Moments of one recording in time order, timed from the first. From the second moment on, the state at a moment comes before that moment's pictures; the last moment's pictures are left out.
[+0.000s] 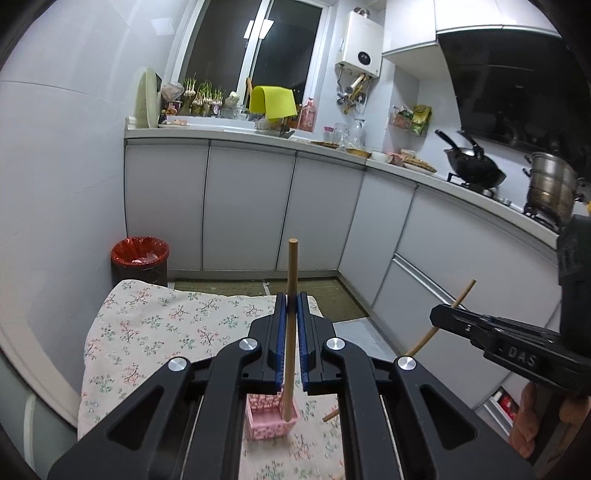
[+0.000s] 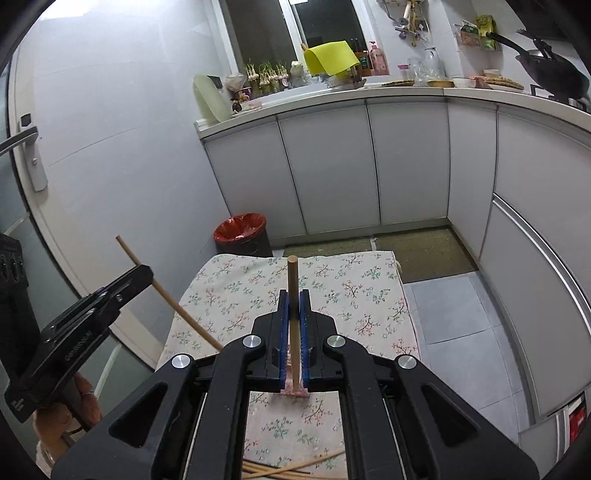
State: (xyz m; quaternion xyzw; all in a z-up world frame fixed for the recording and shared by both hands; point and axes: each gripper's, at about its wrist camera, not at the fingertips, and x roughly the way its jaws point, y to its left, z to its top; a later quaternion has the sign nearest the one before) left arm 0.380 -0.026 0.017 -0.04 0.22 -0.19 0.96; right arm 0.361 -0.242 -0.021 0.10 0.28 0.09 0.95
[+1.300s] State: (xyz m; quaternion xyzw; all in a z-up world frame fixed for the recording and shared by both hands) left arm 0.355 0.064 -0.010 -0.10 0.15 -0.07 0.98; right arm 0.418 -0.185 -0.069 0.08 0.30 0.07 0.95
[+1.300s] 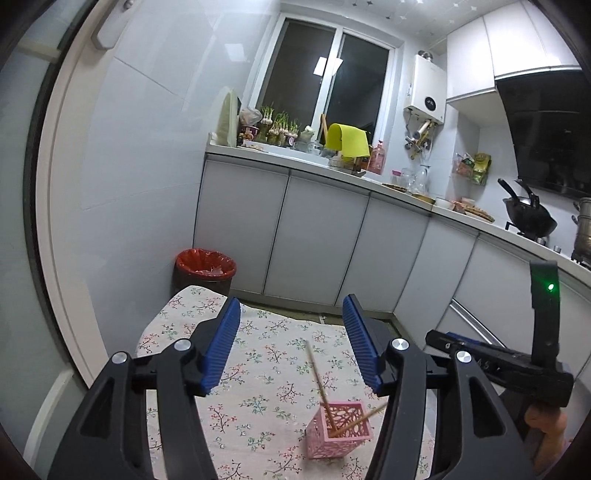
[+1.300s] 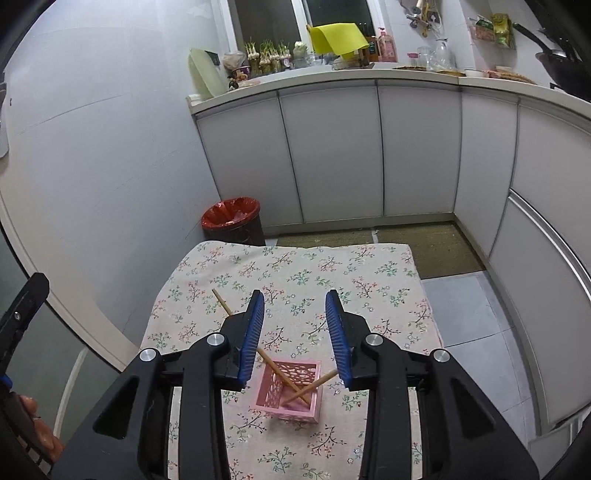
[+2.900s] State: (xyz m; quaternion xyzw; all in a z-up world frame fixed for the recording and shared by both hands) left arm 0.314 -0.111 -0.172 0.22 0.53 -0.27 0.77; right arm 0.151 -0.310 -0.229 0.30 0.39 -0.03 0.87
